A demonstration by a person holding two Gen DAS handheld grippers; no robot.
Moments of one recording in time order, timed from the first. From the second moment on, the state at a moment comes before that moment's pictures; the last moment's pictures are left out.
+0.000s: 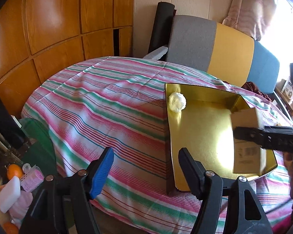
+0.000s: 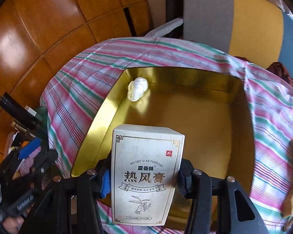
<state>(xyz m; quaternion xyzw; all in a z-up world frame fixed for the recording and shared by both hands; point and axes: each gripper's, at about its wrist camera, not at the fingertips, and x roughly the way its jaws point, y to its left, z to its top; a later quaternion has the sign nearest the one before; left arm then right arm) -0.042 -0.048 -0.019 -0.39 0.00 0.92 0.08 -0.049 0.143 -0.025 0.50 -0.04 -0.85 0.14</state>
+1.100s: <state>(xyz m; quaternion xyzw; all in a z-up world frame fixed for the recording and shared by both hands) -0.055 -0.077 -0.040 -0.42 -0.04 0.90 0.05 -0.170 0.089 -0.080 0.59 -0.12 -0.79 0.09</state>
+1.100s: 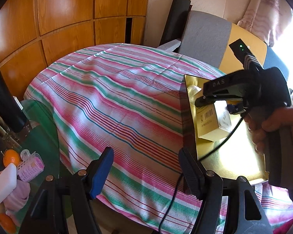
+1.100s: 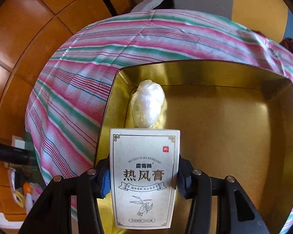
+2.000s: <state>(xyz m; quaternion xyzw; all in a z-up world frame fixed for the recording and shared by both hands) -0.043 -0.059 -0.023 -0.40 -0.02 0.92 0.07 -0.041 0.175 -0.026 0.48 -0.10 -0.86 0.11</state>
